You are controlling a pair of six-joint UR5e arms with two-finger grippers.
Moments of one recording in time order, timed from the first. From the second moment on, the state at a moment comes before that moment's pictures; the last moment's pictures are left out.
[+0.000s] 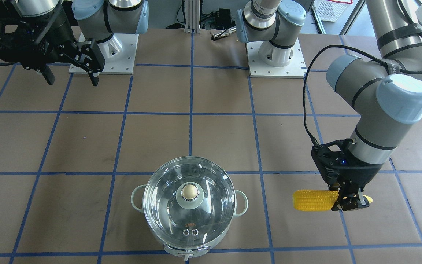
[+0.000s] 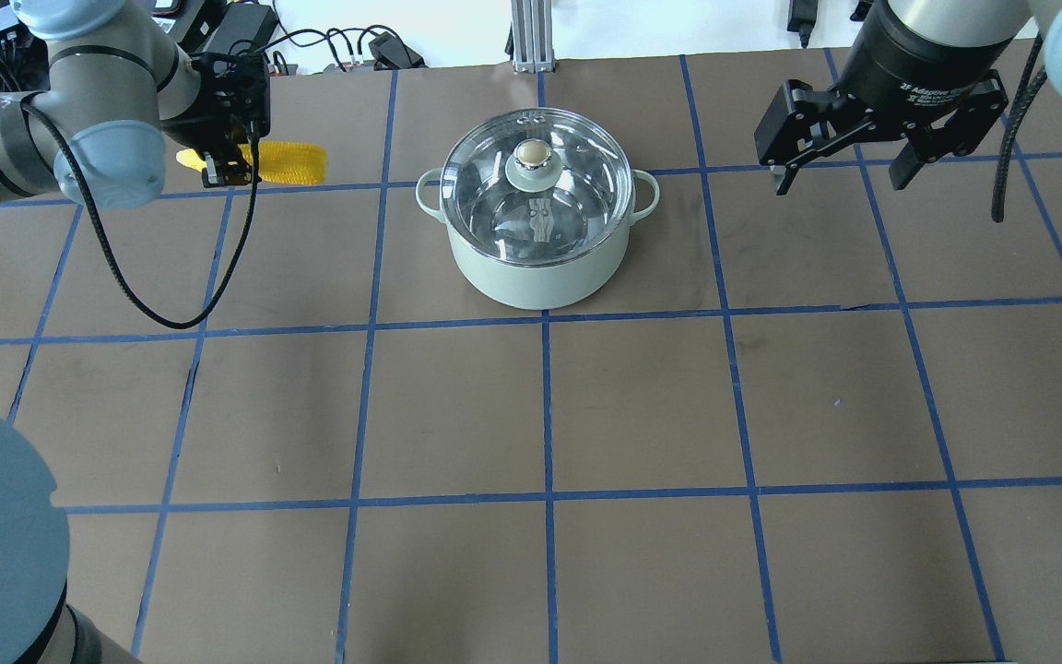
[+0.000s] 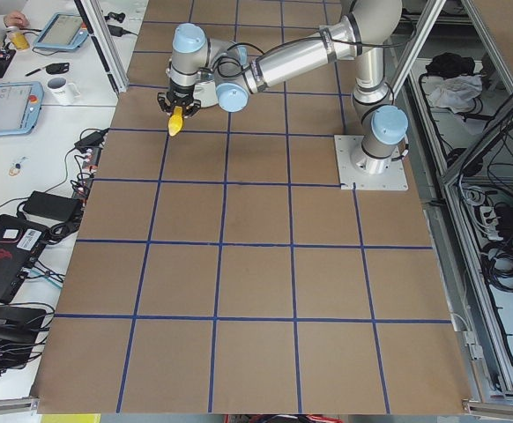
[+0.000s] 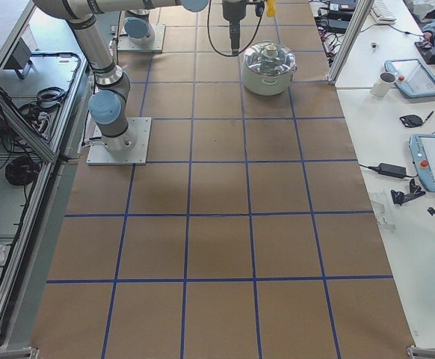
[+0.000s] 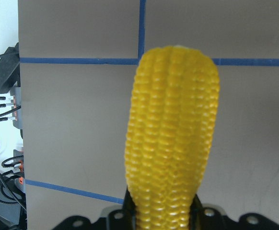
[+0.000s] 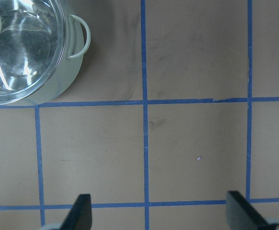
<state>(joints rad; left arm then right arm) -1.40 -1.92 -1.57 -0.91 1.52 1.68 1.57 -1.62 1.53 -1.56 -1.58 0.01</state>
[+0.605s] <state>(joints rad) -1.52 -1.90 -1.56 -0.89 1.64 1.68 1.67 -1.44 1.43 -1.76 -1.58 0.20</state>
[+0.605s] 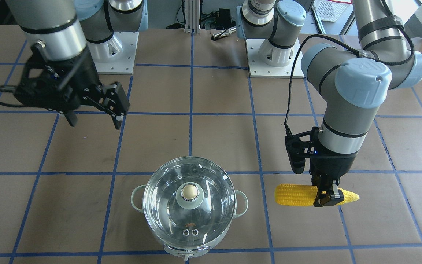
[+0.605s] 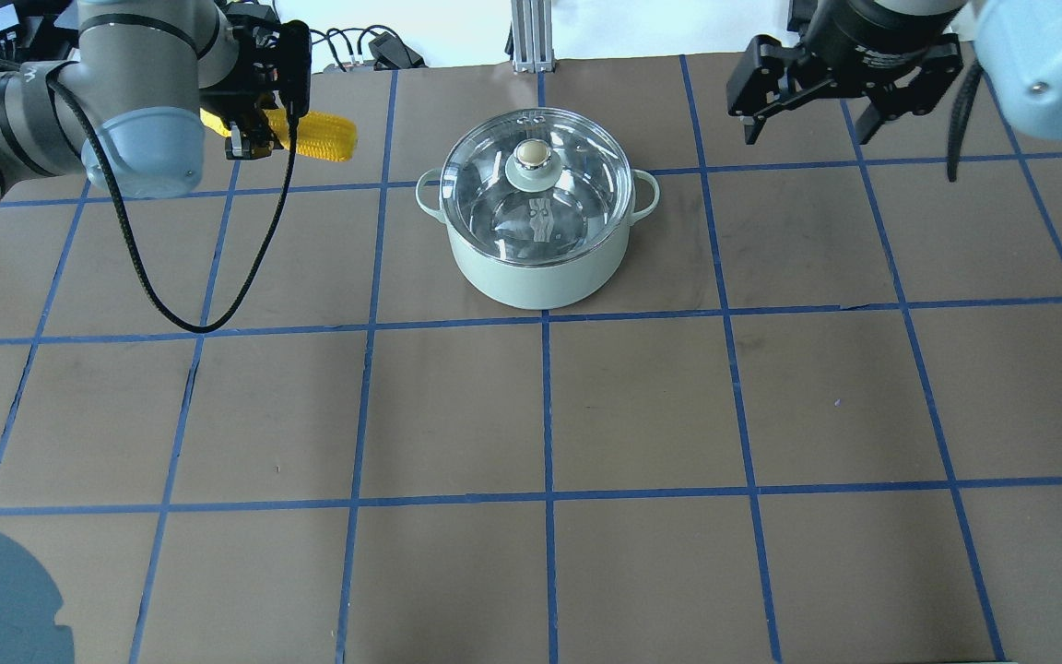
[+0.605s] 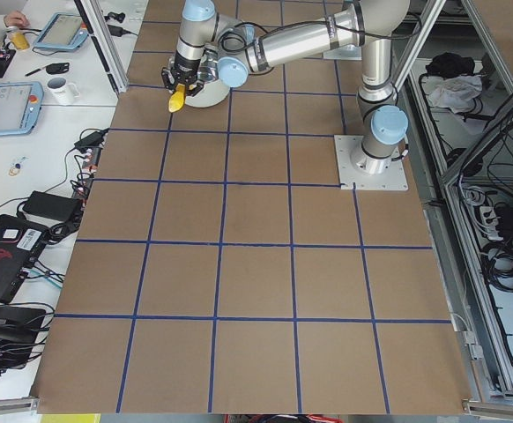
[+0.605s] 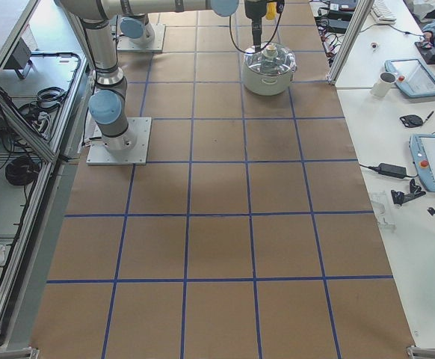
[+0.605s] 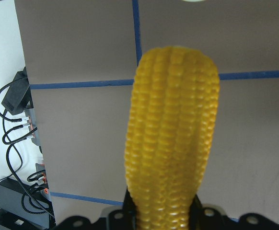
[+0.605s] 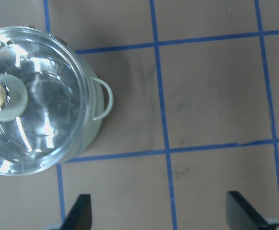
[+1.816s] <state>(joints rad) -1.52 -1.88 -1.57 -0.91 1.51 1.71 1.92 -1.03 1.32 -2.14 -1.67 0.50</state>
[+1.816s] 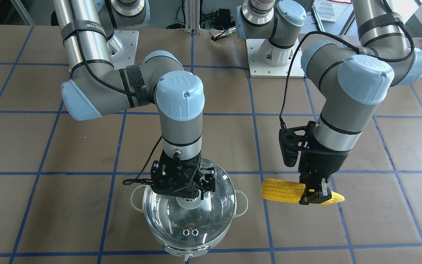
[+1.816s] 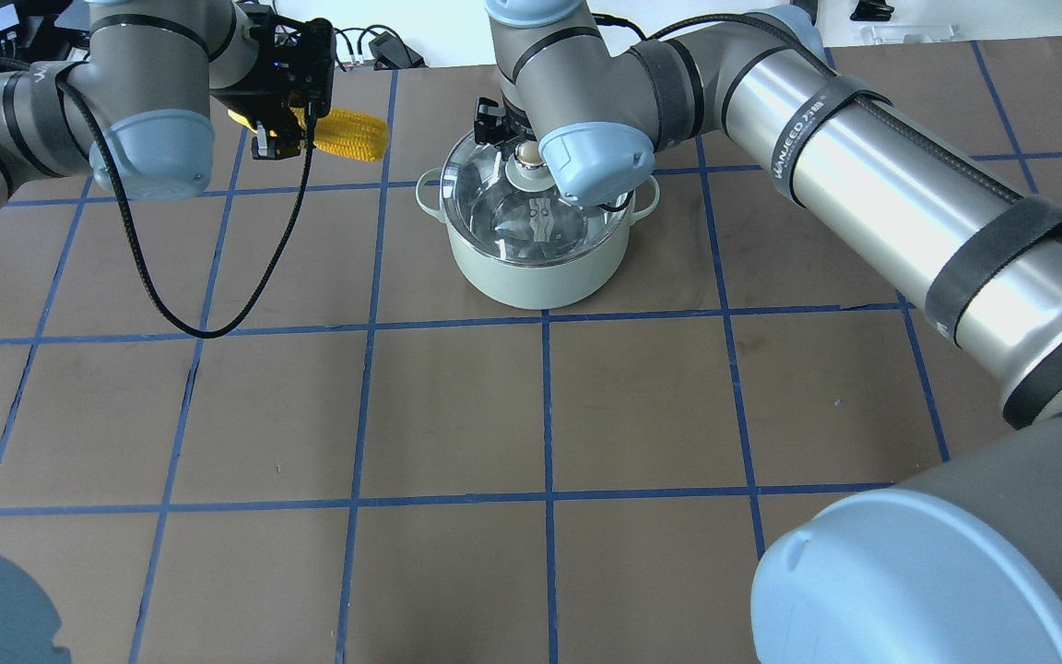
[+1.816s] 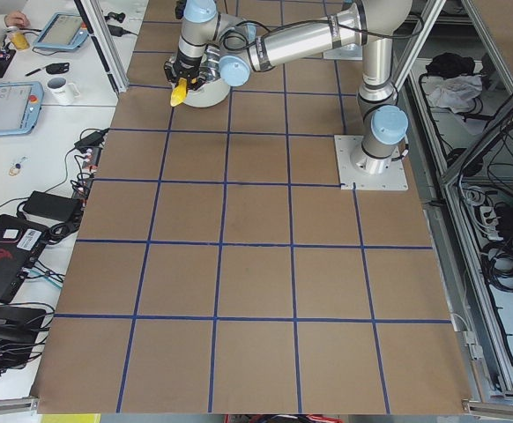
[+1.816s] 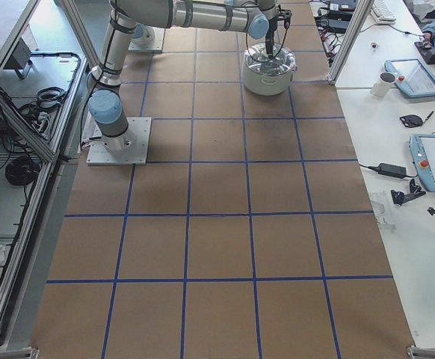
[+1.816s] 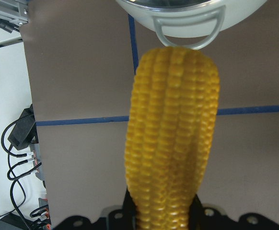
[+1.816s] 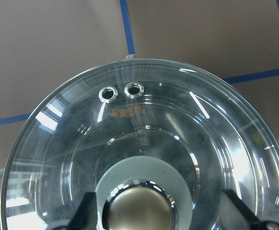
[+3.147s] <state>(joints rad) -1.48 -1.88 -1.59 -0.93 1.52 1.74 1.92 -1.02 1.32 -2.17 -1.66 0.52</state>
